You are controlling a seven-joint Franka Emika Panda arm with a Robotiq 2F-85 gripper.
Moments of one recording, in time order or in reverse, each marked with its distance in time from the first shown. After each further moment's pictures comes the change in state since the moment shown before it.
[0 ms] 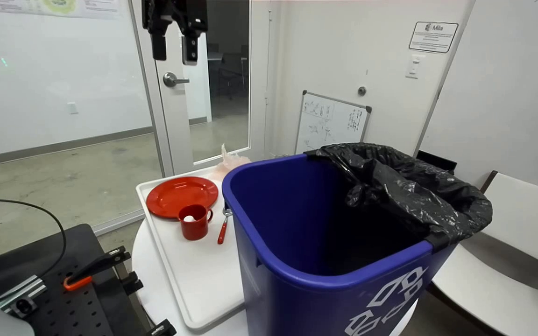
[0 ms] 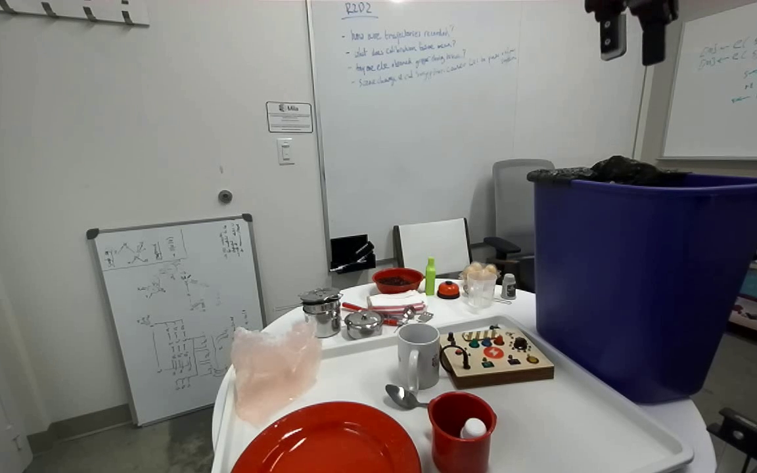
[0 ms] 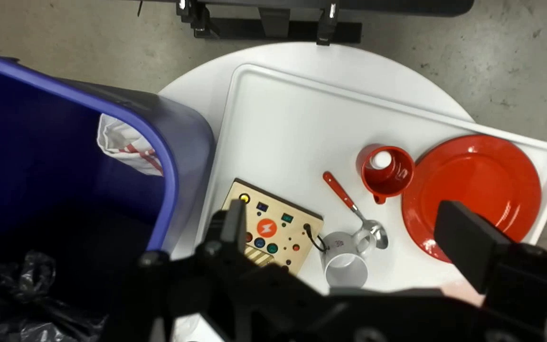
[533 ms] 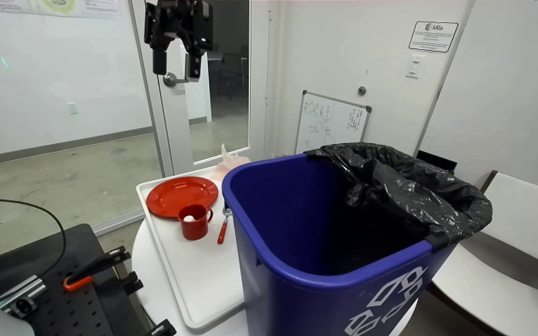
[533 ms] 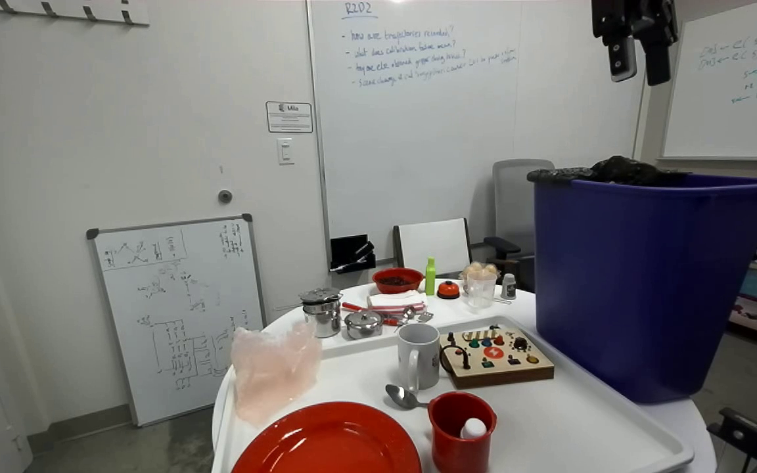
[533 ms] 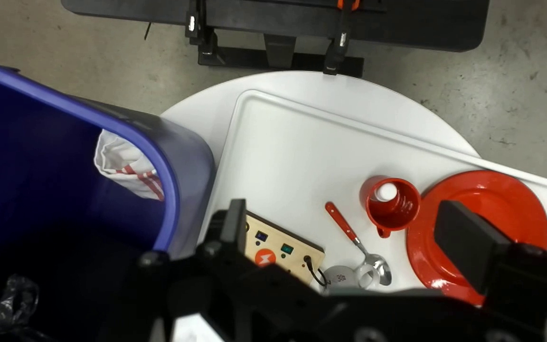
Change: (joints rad) arm 0.005 0.051 -0.020 -0.001 -0.016 -0.026 -0.042
